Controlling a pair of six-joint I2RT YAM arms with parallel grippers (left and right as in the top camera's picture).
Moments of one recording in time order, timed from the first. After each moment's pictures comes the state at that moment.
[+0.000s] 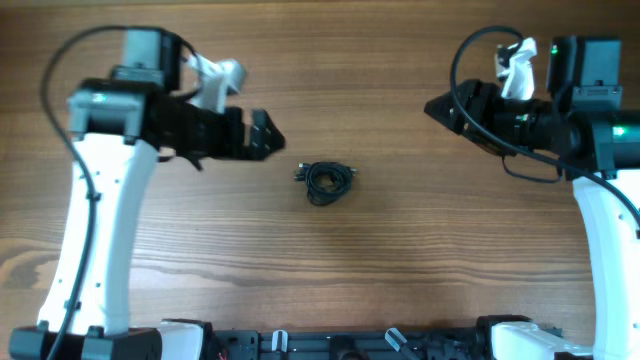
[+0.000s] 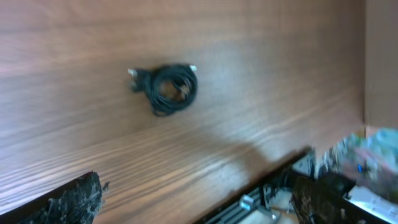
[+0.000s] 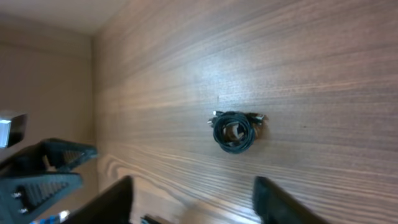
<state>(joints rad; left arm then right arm) -0.14 1.52 1.60 -1.36 0.55 -0.03 0.03 1.37 1.51 -1.12 -0.61 0.44</state>
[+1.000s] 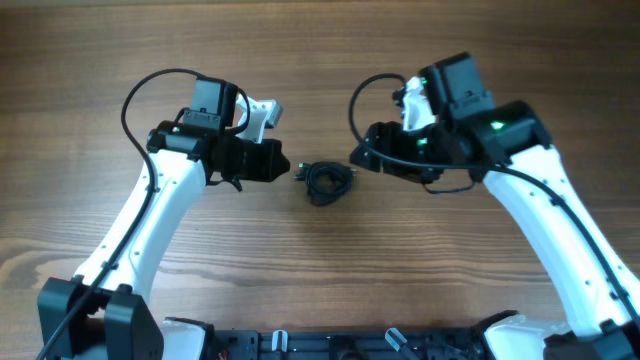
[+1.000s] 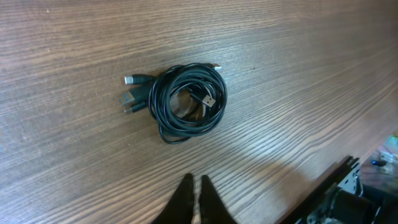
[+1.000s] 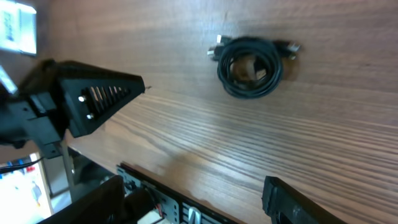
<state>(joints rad) -0.21 1.52 1.14 -0.84 0.54 -0.09 0.40 1.49 1.42 -1.09 -0.50 0.53</state>
